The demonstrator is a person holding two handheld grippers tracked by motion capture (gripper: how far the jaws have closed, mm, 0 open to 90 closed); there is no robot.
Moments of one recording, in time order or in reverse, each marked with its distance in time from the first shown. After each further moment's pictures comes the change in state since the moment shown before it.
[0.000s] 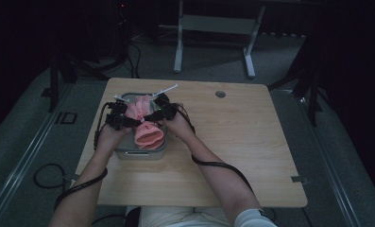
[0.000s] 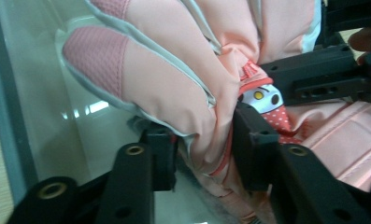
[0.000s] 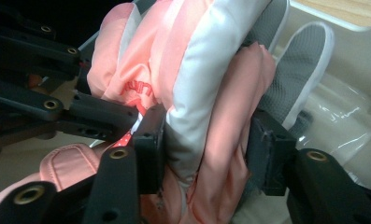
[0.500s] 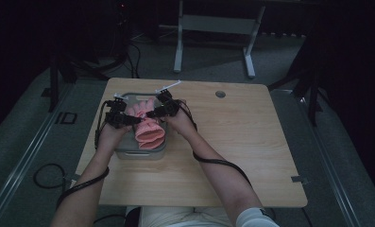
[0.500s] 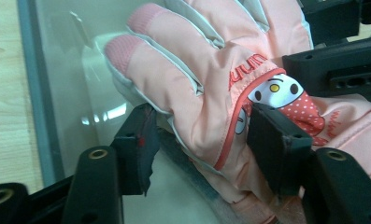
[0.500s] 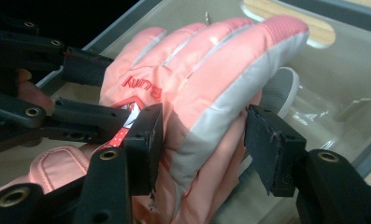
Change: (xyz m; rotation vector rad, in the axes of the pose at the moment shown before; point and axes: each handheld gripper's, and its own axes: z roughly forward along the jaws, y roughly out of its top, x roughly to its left) left arm -0.002 0.004 -0.003 -0.047 0.073 -0.010; right arm -0.008 0.007 -0.010 -0.024 -0.035 0.001
